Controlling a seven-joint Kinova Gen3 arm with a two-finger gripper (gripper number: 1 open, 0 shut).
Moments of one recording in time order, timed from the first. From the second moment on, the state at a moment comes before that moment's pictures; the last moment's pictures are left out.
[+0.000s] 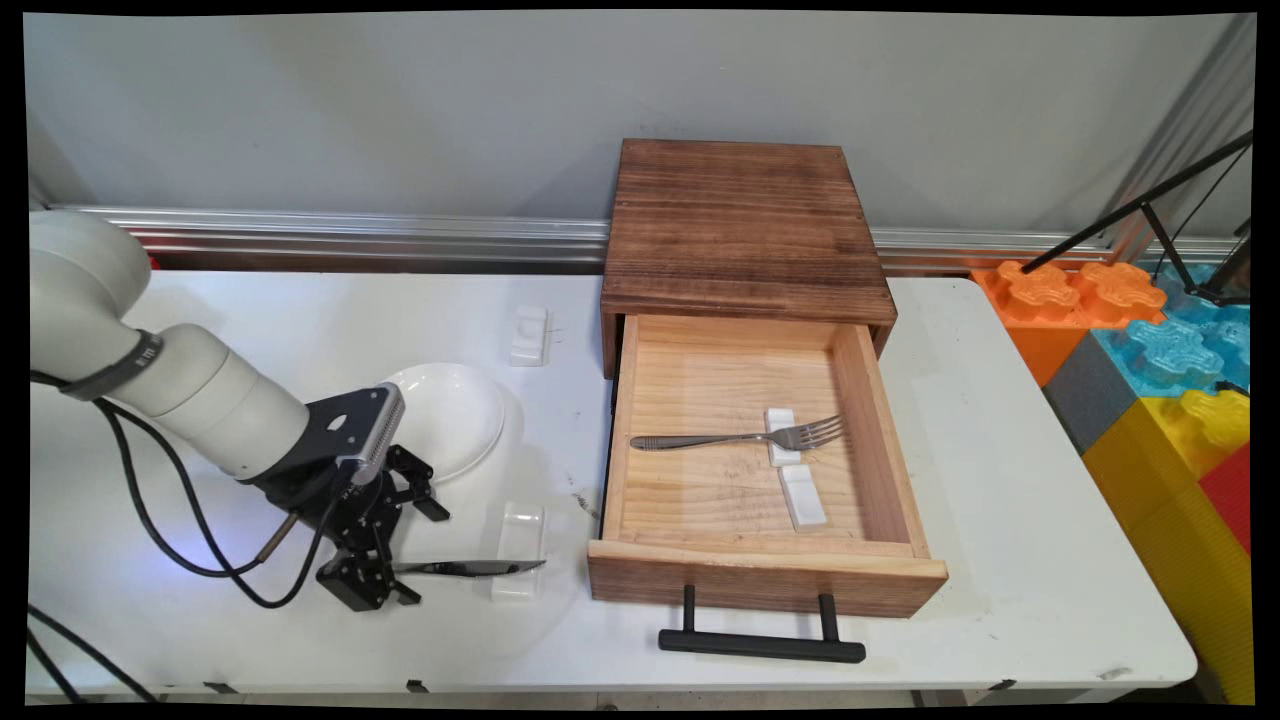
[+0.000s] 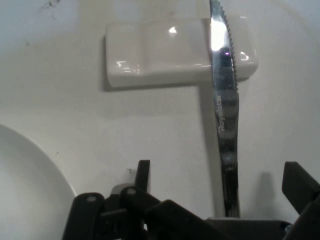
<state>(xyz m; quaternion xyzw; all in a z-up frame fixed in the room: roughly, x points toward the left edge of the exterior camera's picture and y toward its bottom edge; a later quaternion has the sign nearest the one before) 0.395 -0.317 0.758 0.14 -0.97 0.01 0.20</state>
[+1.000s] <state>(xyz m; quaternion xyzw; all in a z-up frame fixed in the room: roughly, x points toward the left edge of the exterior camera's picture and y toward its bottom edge) 0.398 -0.316 0.758 0.15 -0.97 0.01 0.19</state>
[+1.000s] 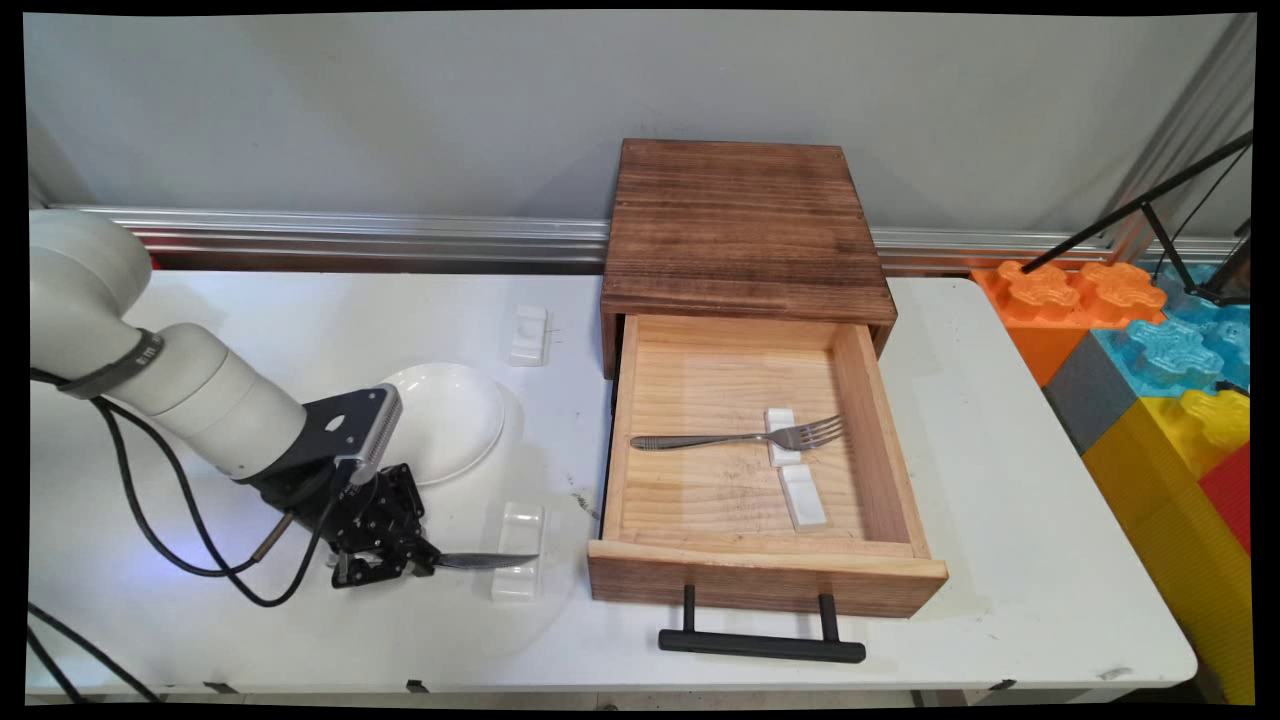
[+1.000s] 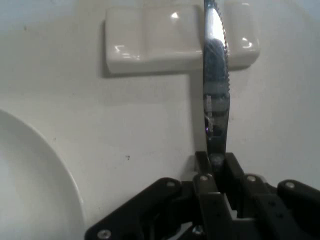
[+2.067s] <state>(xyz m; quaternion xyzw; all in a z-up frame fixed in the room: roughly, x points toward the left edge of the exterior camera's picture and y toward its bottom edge) 0.397 -0.326 0.801 0.15 -0.97 0.01 0.21</state>
